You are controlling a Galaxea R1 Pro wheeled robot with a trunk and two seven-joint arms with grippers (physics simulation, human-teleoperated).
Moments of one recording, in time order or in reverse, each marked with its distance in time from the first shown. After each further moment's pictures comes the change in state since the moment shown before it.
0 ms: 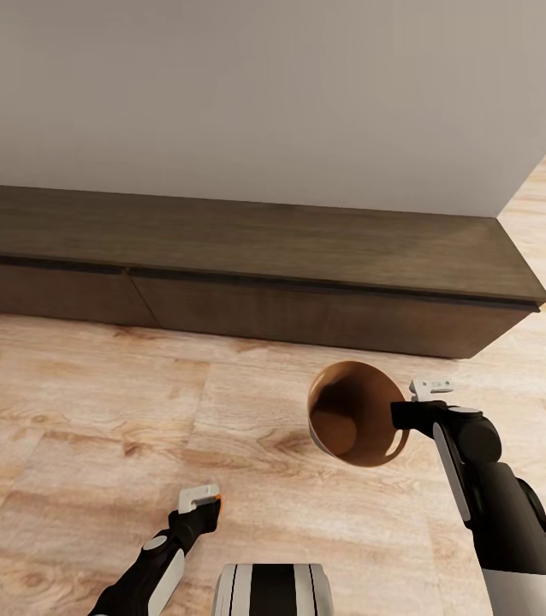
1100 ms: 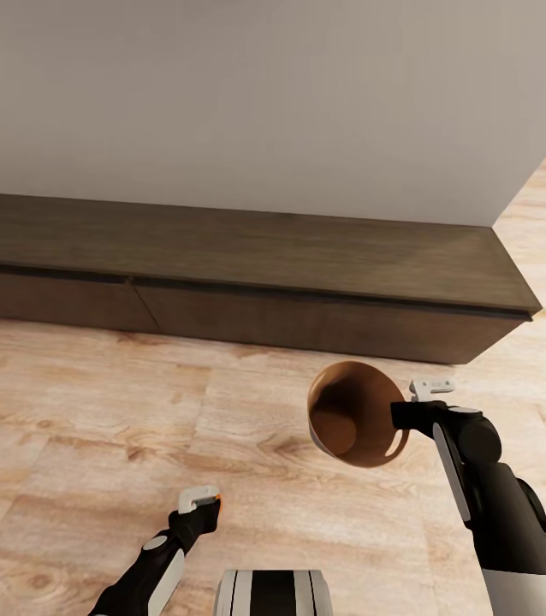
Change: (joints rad) left arm 0.000 0.000 0.001 0.001 -0.002 0.001 0.000; right arm 0.001 0.000 0.000 0.000 -0.001 0.001 0.000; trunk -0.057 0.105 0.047
